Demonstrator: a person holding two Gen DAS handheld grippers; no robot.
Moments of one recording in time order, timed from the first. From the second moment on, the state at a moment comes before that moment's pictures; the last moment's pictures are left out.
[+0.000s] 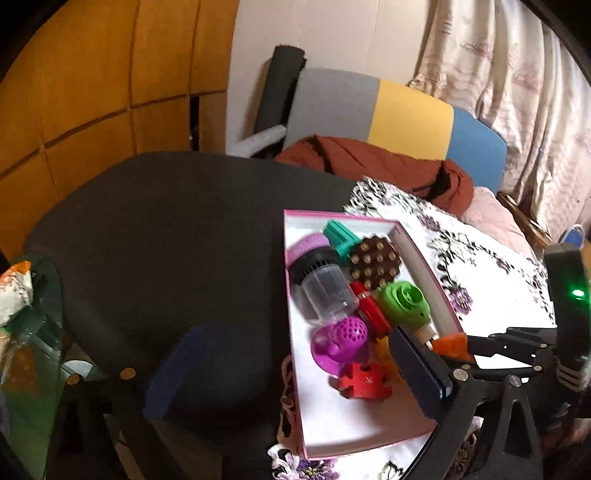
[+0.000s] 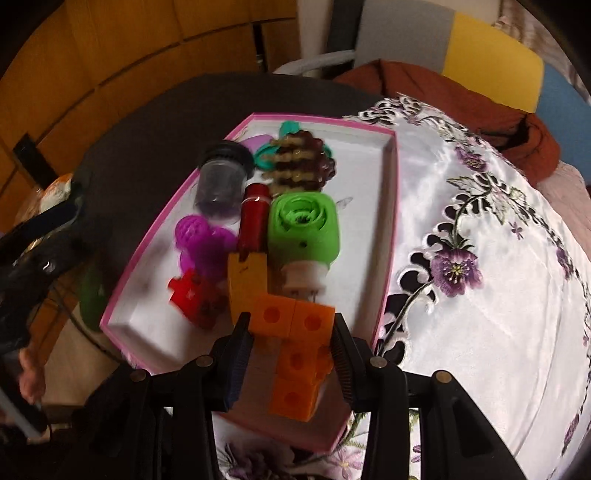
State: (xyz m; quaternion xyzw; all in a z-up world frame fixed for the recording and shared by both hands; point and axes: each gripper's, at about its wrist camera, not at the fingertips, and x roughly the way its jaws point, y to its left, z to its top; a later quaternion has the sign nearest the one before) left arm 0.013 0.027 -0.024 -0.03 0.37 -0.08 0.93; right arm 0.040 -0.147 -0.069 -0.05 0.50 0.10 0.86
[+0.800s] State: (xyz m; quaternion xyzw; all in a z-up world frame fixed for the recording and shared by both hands) left arm -0.009 0.030 -0.006 -0.04 0.36 0.02 0.93; right arm -0.010 -0.167 -0.026 0.01 0.36 -0.02 0.93
